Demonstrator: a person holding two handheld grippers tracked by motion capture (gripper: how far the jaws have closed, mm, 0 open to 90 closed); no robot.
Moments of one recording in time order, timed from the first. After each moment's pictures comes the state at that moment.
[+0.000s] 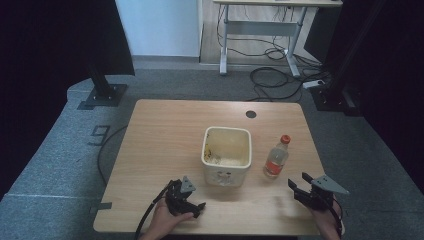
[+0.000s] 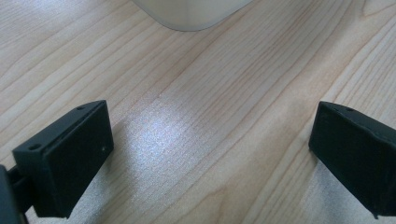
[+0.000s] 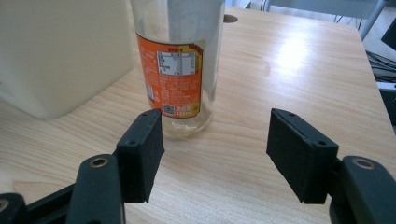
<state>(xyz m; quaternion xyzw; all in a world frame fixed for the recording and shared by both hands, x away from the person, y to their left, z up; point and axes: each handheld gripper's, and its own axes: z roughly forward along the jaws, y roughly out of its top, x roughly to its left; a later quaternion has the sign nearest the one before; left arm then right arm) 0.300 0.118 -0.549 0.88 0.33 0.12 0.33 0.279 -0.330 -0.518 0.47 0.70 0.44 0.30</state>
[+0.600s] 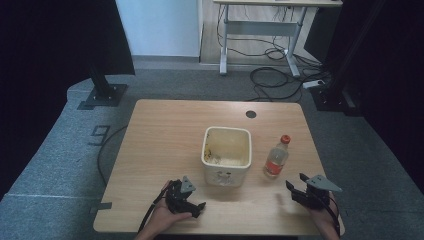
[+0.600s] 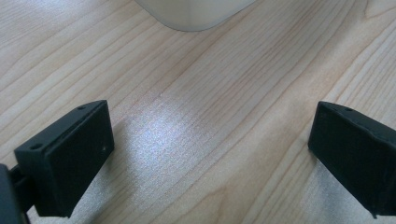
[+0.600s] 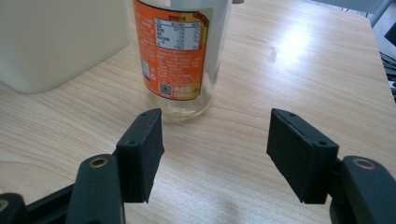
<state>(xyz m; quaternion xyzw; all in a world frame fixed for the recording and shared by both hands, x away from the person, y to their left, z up) 0.299 0.117 -0.549 0.87 0.34 0.12 0.33 0.287 -0.327 -0.528 0.45 0.73 0.41 0.30</state>
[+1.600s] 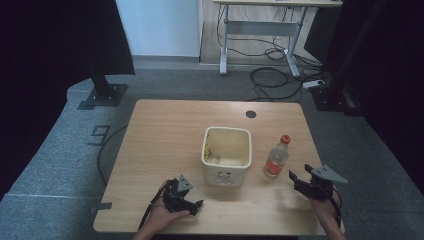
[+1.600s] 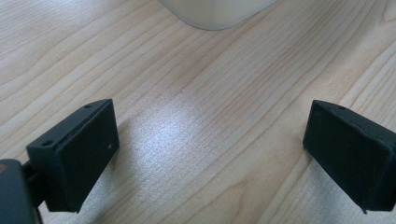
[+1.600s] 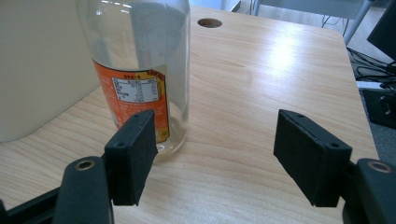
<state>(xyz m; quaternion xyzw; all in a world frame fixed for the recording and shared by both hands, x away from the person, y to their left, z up) 0.302 0.125 -0.548 0.87 0.35 0.13 0.33 0.308 -0.336 -0.512 0.47 0.70 0.43 0.31</state>
